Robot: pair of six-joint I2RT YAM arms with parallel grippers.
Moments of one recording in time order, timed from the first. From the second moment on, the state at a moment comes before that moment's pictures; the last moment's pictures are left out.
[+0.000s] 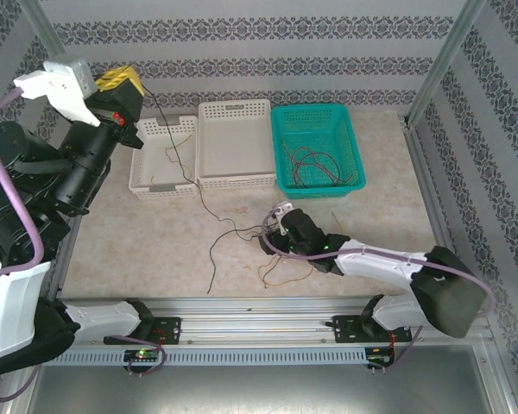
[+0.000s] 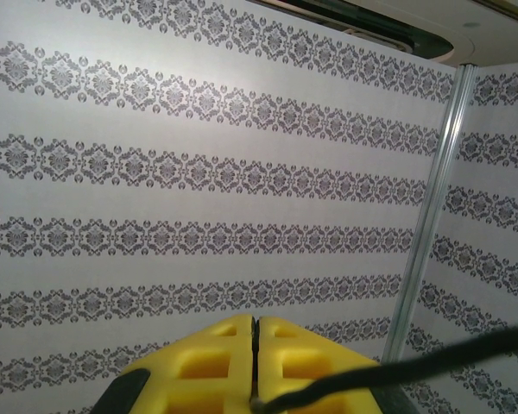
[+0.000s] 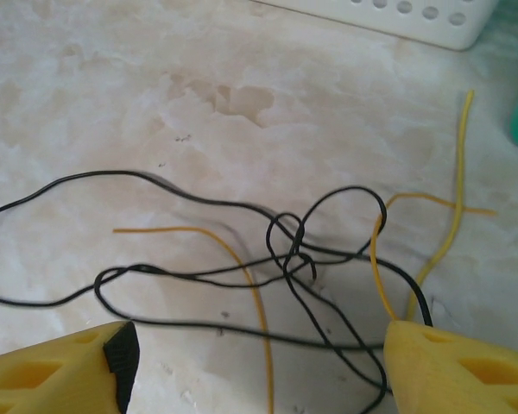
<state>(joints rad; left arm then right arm) -0.72 1.16 2.06 -0.63 -0.39 -0.05 0.84 1.35 0.61 0.02 0.13 0.31</state>
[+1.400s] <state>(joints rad) -0.72 0.98 2.09 -0.74 -0.53 0.00 0.82 1.60 0.73 -0.11 0.27 0.43</state>
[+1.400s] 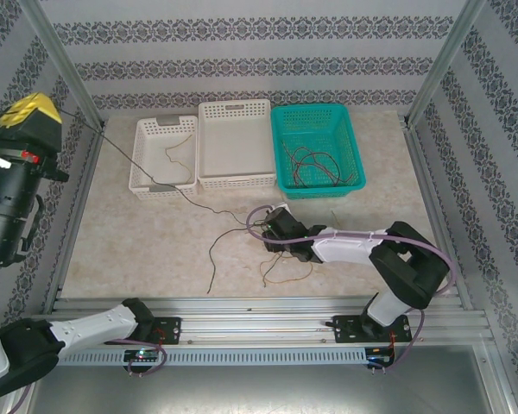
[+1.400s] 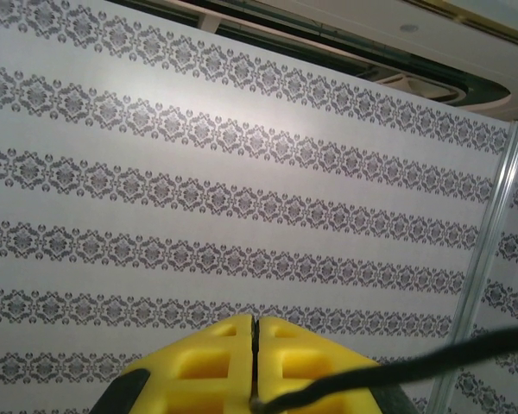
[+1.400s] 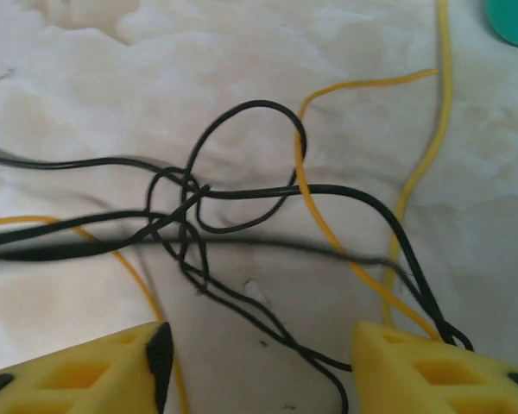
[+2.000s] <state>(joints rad) -0.72 0.80 2.15 -0.56 -0.70 0.13 0.54 1.58 0.66 -0.07 0.06 0.69</state>
